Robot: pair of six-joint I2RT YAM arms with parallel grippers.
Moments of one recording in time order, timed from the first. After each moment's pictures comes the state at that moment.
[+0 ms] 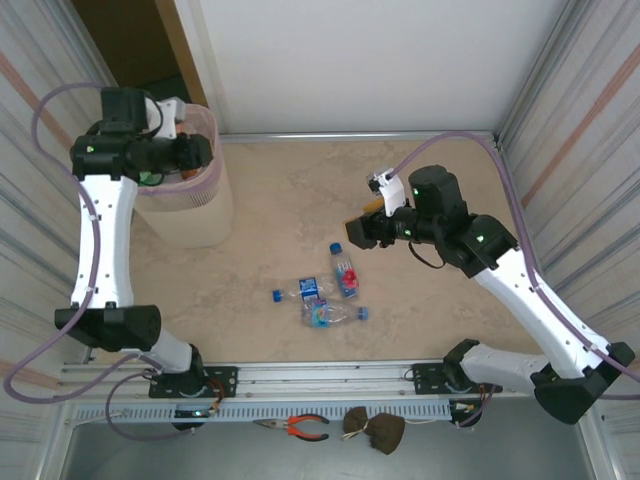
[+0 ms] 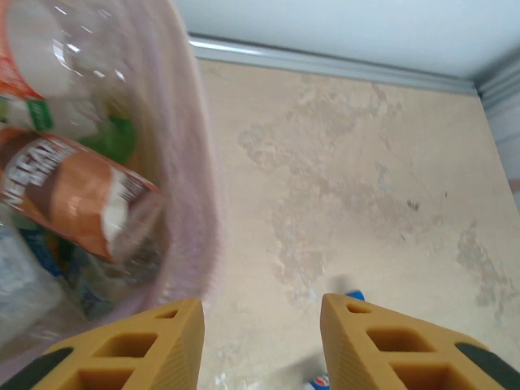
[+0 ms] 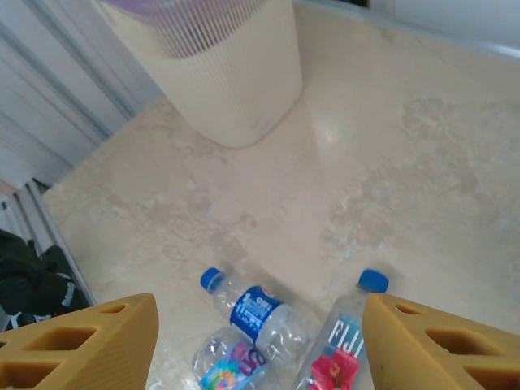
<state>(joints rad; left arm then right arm) -0.02 1.52 1.95 -1.23 0.36 -0.15 0.65 1.12 1.29 -0.73 -0.26 0.17</state>
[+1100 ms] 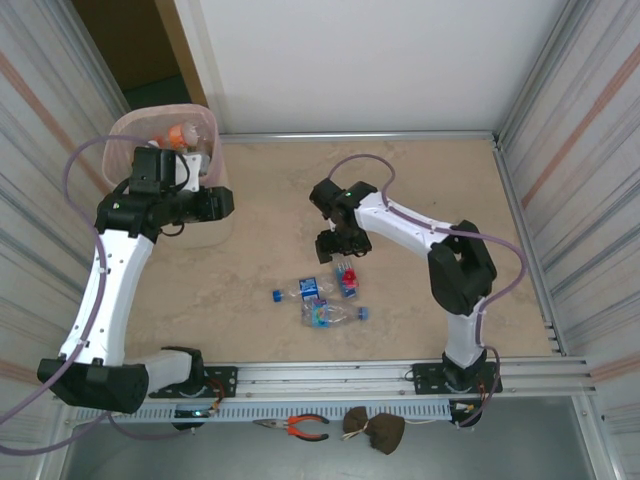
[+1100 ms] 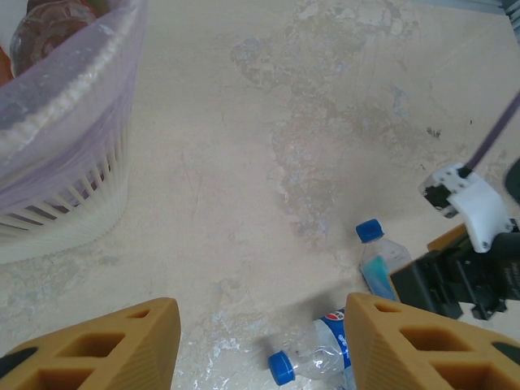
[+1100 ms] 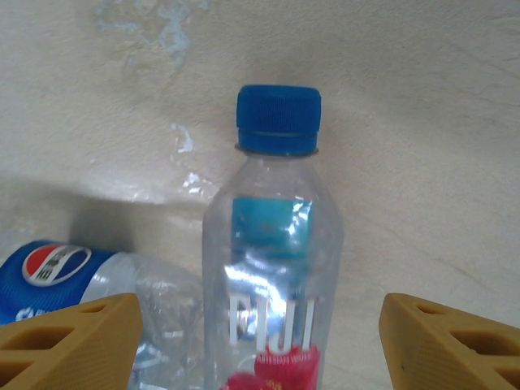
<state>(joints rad) -0.14 1.20 1.43 -1.04 0.27 -0.19 0.75 1.94 1.59 -1.09 0.01 0.45</state>
